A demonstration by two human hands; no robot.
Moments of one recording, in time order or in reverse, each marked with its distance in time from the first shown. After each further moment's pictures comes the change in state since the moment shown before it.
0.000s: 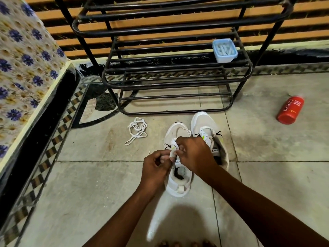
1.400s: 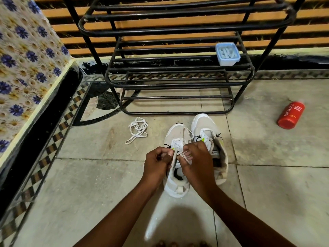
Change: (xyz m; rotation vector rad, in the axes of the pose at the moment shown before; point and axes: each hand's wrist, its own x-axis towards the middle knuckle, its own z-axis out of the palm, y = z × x) left_hand 0.014 0.001 0.006 0.030 0.039 -0.082; right_hand -0.040 -0.003 0.022 0.308 0.284 0.187
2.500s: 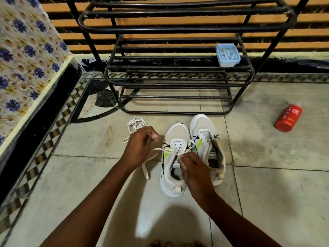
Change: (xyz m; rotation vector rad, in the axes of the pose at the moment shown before) left_hand 0.047 0.043 -0.051 0.634 -0.056 0.610; right_hand -0.022 0.025 0.008 -0.112 -0.041 -0.199
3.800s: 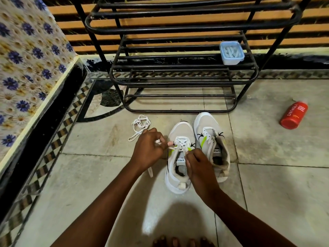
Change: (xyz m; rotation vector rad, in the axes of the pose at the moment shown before) left_hand -0.010 0.028 0.003 0.100 -0.056 -0.197; right_hand 0.003 -0.001 0.000 -0.125 -0.113 0.012
